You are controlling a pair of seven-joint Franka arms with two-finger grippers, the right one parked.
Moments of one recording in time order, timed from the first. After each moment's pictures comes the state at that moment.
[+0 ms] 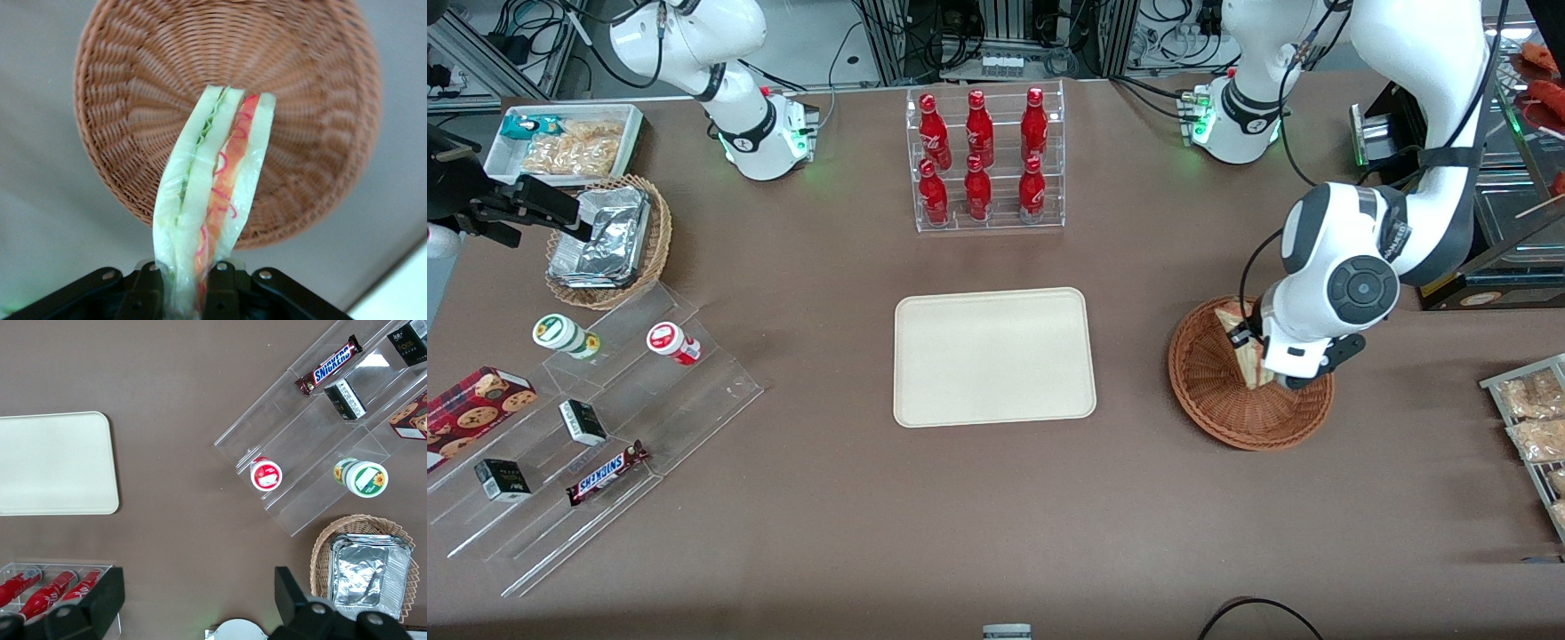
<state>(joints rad) -0.18 0.25 -0.08 -1.93 0.03 1.91 -0.72</state>
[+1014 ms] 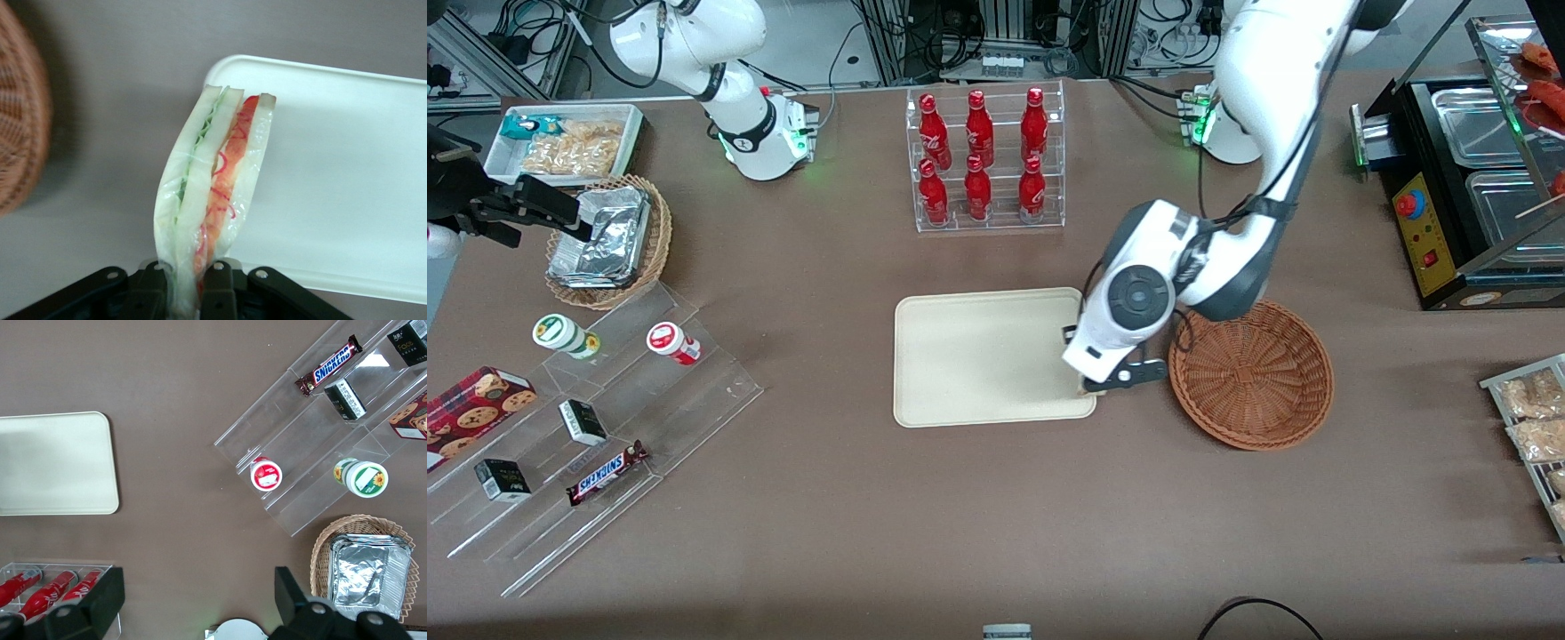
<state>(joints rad) -0.53 0.56 -0.09 -1.55 -0.08 1.91 -0.76</state>
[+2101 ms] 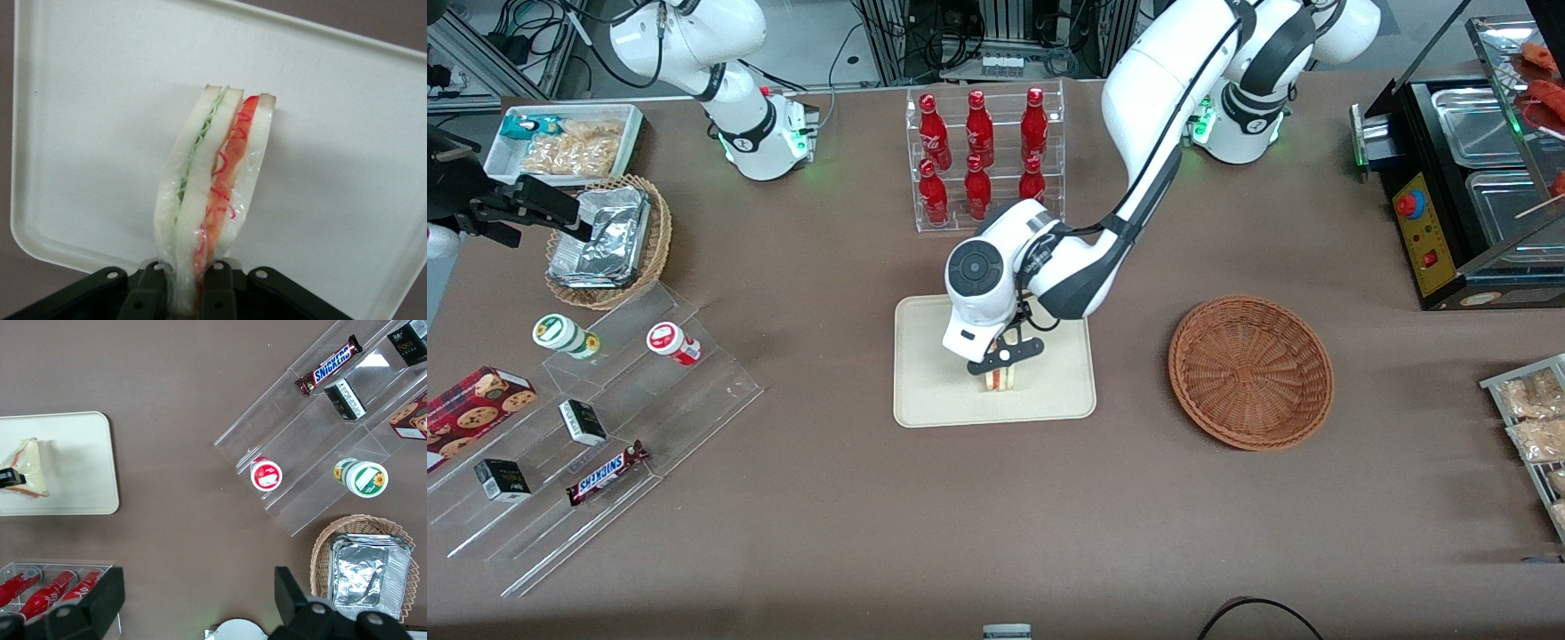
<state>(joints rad) -0.76 0.83 -0.09 -1.25 -0.02 1.96 -1.12</state>
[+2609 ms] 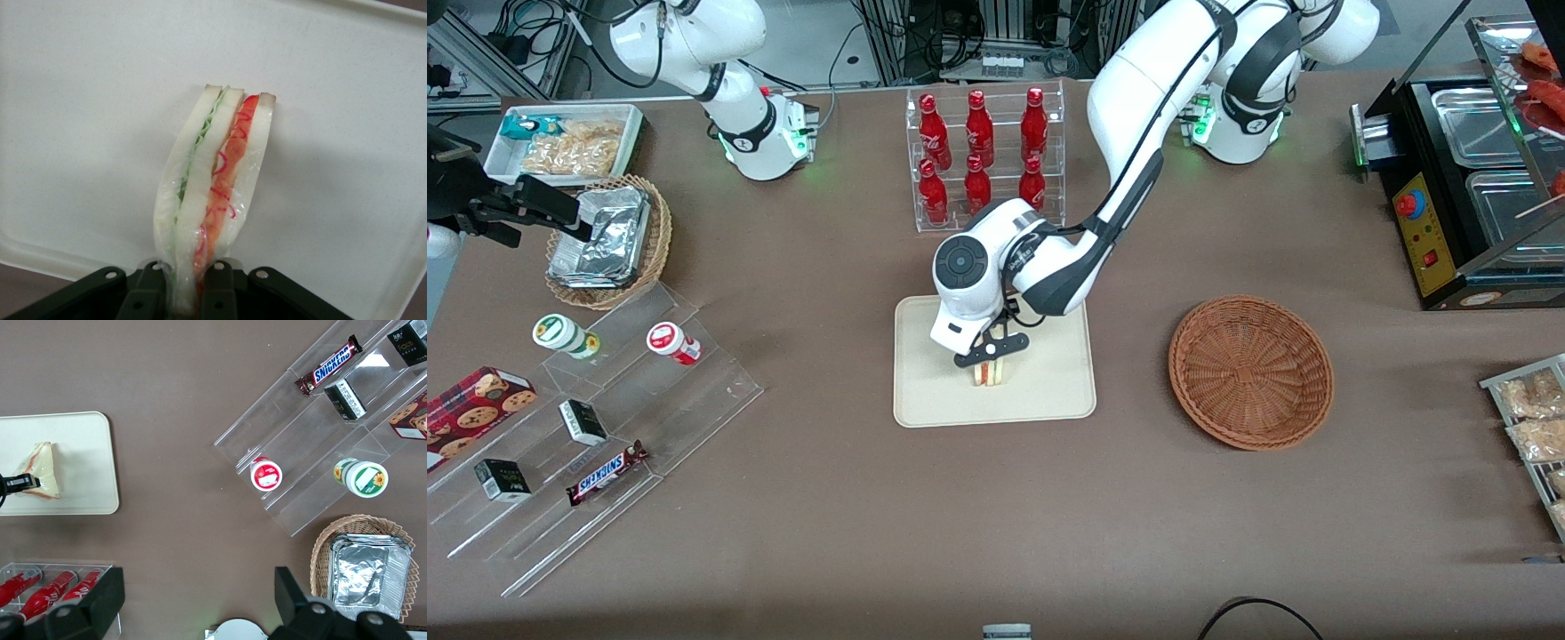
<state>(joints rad) -0.78 0.86 -0.09 -1.25 -0.01 2.00 -1.12</state>
